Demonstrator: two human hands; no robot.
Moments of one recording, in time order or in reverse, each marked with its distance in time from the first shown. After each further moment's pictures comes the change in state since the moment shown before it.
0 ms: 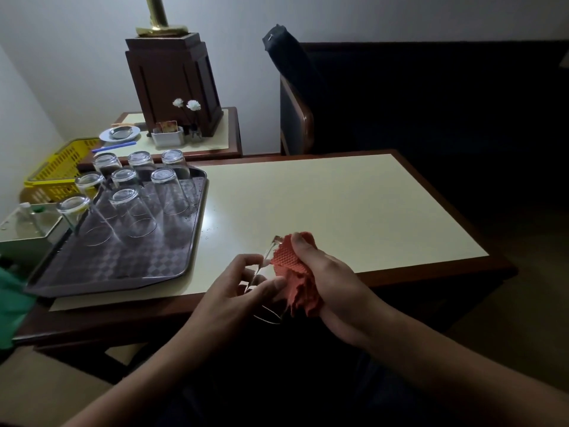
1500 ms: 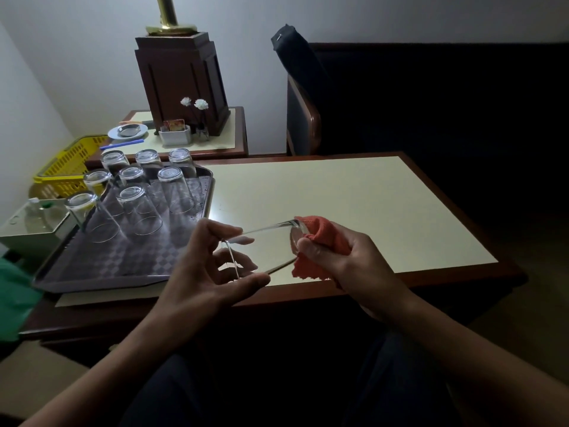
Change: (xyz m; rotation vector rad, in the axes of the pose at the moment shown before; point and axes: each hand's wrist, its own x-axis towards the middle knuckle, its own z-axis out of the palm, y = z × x) left_hand 0.003 0.004 -0.033 -0.161 0.057 0.398; right_hand -0.008 -0.034 -0.018 -0.315 0.035 -0.337
